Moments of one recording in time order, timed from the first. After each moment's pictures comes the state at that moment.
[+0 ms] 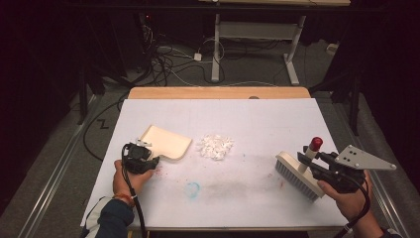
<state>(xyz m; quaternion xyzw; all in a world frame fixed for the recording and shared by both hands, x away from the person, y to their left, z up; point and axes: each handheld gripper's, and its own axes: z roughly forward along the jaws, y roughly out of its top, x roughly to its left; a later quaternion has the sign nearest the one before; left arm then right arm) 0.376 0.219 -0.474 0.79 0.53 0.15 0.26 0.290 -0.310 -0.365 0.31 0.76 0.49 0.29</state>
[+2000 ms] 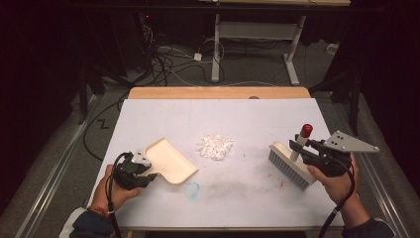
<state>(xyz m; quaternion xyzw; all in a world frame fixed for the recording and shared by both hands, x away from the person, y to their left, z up) 0.326 0.224 -0.445 0.89 0.38 0.12 0.23 0.330 -0.297 -0.367 0.32 0.75 0.49 0.29</state>
